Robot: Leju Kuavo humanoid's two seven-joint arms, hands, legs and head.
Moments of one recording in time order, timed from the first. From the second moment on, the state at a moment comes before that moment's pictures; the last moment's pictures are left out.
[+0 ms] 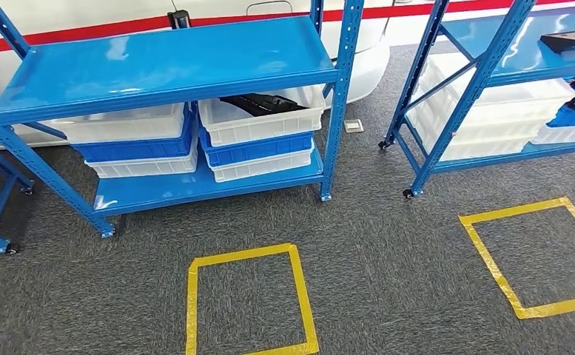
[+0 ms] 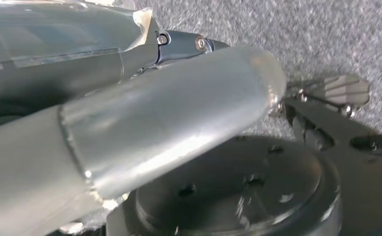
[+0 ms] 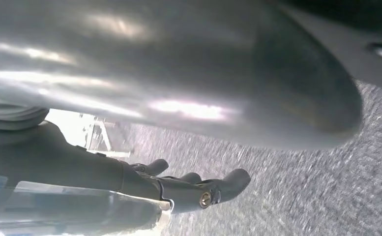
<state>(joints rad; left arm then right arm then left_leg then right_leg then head) -0.05 -0.17 0.47 -0.18 -0.70 -0.06 0.01 -0.05 0.18 -0.61 -0.19 1.36 0.05 0.40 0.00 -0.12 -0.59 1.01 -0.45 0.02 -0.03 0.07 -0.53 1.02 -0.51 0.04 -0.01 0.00</state>
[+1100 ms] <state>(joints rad) -0.05 -0.16 0.53 -0.18 -0.65 -0.07 -0.05 -0.05 0.18 -0.62 -0.19 1.35 0.03 0.36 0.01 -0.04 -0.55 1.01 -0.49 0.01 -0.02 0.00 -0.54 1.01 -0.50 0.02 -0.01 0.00</state>
